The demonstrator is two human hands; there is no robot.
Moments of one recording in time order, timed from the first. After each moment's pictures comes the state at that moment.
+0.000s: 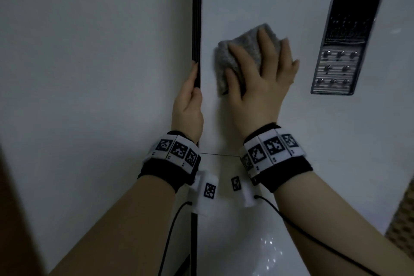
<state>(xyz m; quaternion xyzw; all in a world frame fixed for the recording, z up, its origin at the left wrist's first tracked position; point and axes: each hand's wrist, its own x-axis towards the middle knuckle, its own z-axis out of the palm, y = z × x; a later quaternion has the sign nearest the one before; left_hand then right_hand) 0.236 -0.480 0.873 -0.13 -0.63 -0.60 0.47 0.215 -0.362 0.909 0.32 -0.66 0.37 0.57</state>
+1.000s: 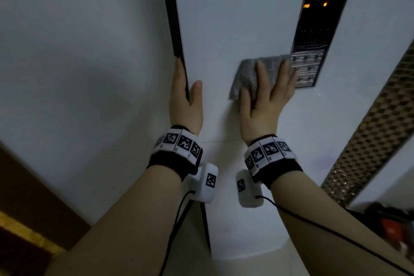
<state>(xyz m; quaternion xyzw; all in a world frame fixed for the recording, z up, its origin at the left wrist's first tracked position) 0.265 -0.457 0.924 0.02 -0.75 -0.51 0.41 0.223 -0.325 0.902 0.19 -0.74 0.47 0.45</state>
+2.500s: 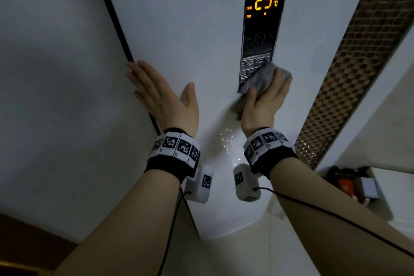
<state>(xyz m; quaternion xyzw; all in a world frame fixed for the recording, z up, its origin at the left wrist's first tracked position) 0.251 -0.401 0.945 0.15 -0.81 -0.31 0.48 0.203 -0.260 0.913 0.00 -0.75 0.57 0.34</state>
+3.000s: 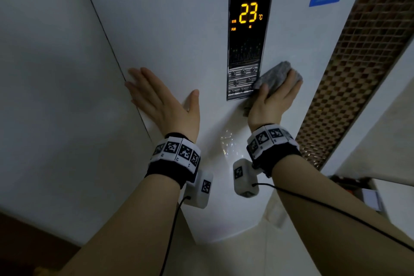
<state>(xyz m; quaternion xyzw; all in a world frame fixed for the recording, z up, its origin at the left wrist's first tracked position) 0.246 -0.371 0.951 0.18 -0.82 -0.28 0.47 0.181 -0.225 0.931 -0.04 -0.73 0.59 0.33</state>
